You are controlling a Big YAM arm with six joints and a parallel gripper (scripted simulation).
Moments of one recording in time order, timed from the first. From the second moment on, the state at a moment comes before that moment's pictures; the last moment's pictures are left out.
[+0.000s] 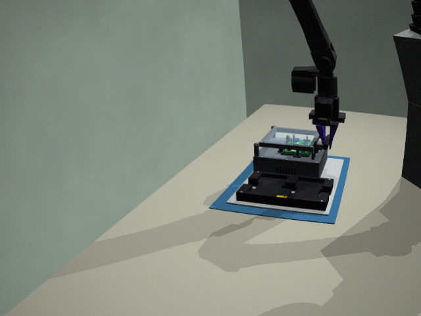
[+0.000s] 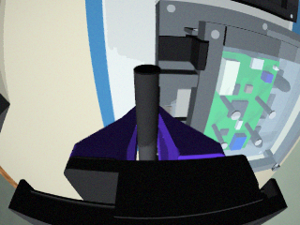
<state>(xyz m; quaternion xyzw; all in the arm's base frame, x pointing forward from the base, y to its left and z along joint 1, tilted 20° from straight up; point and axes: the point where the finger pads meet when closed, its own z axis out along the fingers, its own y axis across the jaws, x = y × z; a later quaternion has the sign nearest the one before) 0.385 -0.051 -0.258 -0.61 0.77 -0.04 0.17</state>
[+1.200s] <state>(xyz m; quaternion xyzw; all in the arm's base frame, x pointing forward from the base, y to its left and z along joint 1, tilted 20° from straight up) 0.385 -0.051 -0.258 -0.61 0.77 -0.04 0.17</state>
